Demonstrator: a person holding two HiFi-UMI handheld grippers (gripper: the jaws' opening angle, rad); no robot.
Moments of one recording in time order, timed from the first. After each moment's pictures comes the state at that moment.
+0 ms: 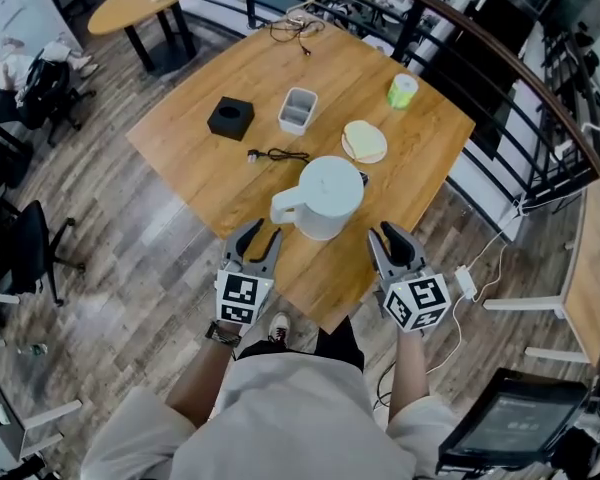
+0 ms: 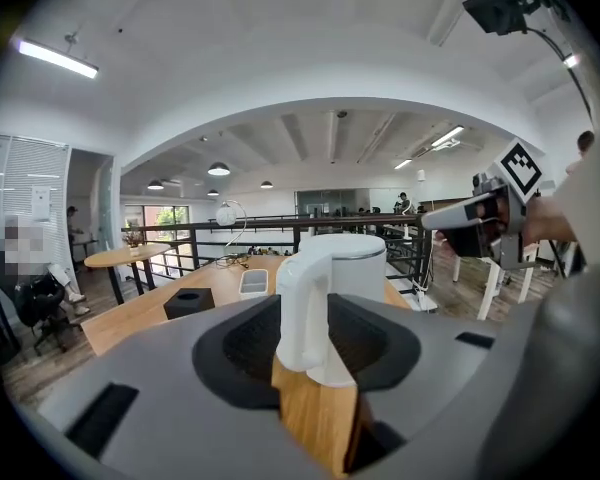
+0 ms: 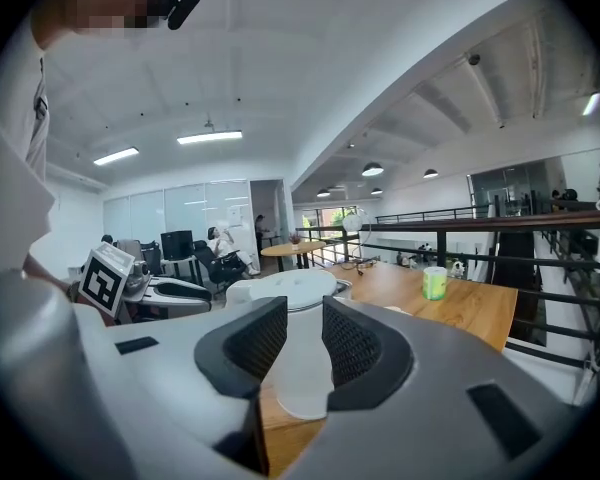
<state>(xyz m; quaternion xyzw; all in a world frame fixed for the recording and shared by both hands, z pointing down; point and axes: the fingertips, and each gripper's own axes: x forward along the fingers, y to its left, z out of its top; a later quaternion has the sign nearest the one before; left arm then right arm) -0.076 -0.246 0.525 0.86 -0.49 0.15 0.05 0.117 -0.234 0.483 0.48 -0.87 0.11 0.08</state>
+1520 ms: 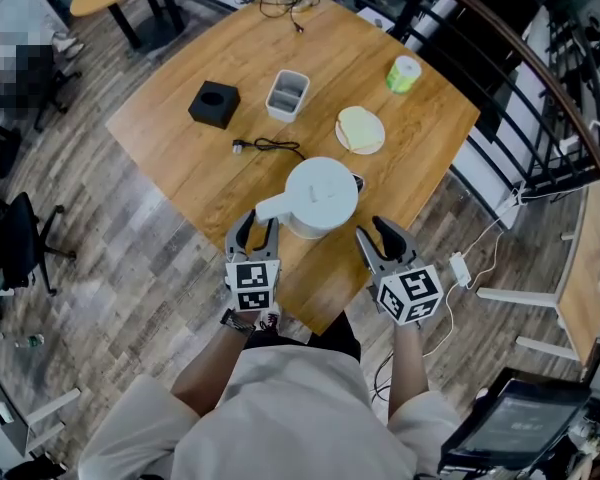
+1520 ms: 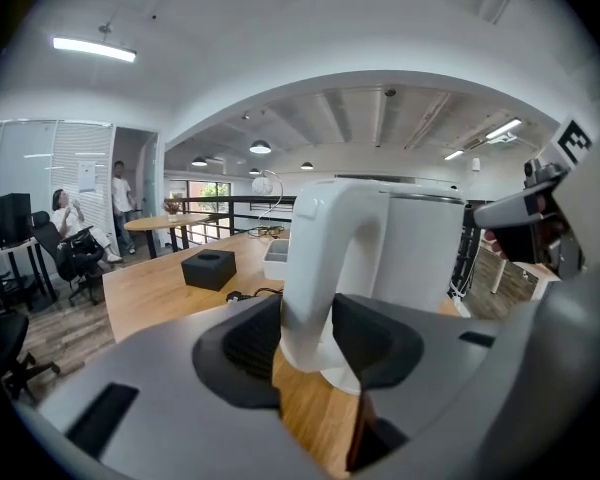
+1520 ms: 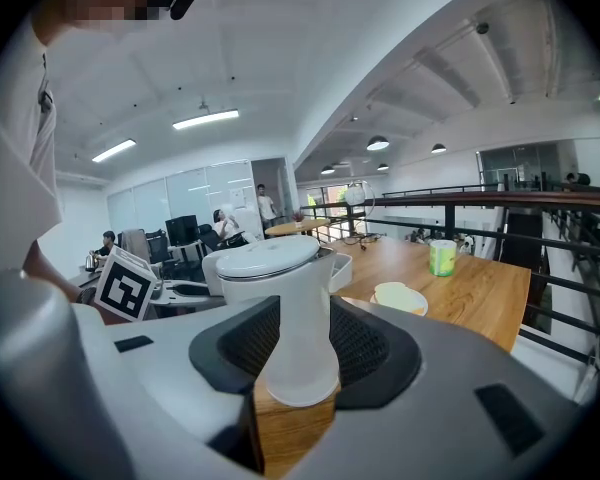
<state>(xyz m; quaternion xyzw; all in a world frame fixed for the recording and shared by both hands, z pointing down) -0.071 -0.299 0.593 0.78 -0.58 0.17 0.13 0.123 -0.272 0.532 0.45 -0.87 0.15 0.13</state>
